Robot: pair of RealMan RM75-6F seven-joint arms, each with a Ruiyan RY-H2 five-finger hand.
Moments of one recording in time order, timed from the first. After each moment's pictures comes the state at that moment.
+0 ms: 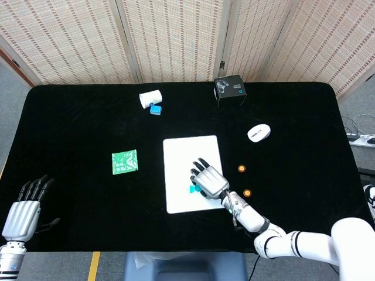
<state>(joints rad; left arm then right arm) -0.12 -1.20 -0.01 -1.56 1.49 1.43 0.07 0.83 -1.64 0.12 -1.43 -1.17 0.80 -0.51</state>
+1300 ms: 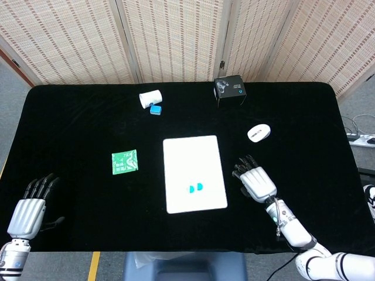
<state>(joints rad) -0.14 -1.20 -0.01 -1.56 1.51 1.41 0.08 0.59 -1.40 -0.03 -1.54 -1.28 1.08 -0.38</state>
